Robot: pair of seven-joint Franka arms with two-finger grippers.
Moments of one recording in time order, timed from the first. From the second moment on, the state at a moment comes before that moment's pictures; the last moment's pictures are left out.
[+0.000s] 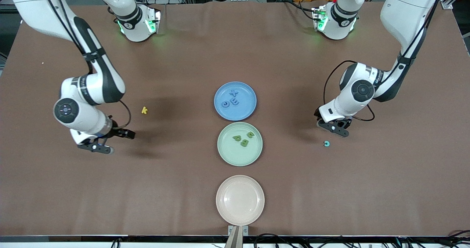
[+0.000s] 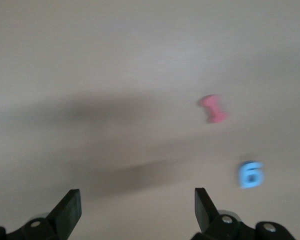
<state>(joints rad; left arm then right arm) 0.10 0.43 -0.32 -2.21 0.29 2.59 0.02 -0.09 0.44 0.15 -1.94 -0.16 2.31 0.35</state>
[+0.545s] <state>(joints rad) 0.10 0.44 -0.32 -2.23 0.29 2.59 0.02 -0.26 0.39 0.12 -2.01 -0.20 2.36 0.04</state>
